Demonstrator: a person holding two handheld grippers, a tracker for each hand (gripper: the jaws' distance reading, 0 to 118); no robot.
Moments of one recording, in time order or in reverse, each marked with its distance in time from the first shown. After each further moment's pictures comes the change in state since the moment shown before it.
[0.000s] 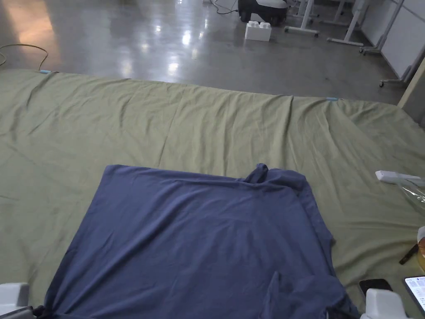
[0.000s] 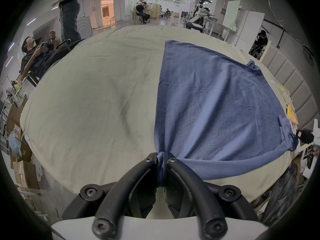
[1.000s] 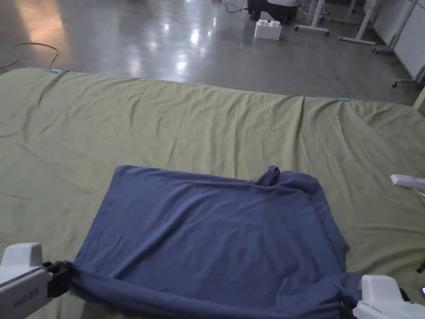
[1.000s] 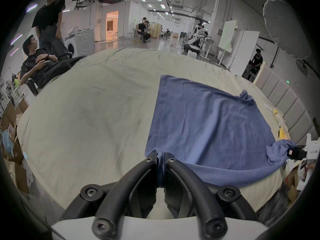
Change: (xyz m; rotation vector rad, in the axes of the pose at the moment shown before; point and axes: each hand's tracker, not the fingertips) left arm 0.006 0.058 0.010 0.204 -0.048 0.050; right arm -0.035 0.055 0.009 0.029 -0.005 0.100
